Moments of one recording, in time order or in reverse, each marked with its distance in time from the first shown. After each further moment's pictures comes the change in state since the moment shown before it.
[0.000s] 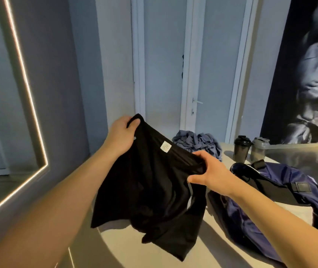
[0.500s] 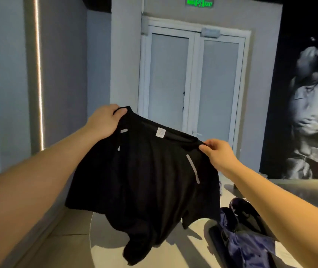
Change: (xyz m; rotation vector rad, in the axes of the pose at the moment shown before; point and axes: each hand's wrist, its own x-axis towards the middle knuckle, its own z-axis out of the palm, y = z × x) left_hand 0.059 0.077 -0.111 0.405 0.123 0.218; right_hand 0.064 -0.086 -0.071 0.033 0.458 -0.073
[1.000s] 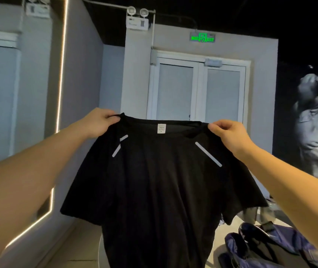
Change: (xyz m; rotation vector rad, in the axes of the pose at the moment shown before) left_hand 0.009 0.004 -0.108 -0.065 -0.065 -0.029; right_hand 0.007 -0.127 -0.047 0.101 0.099 -0.226
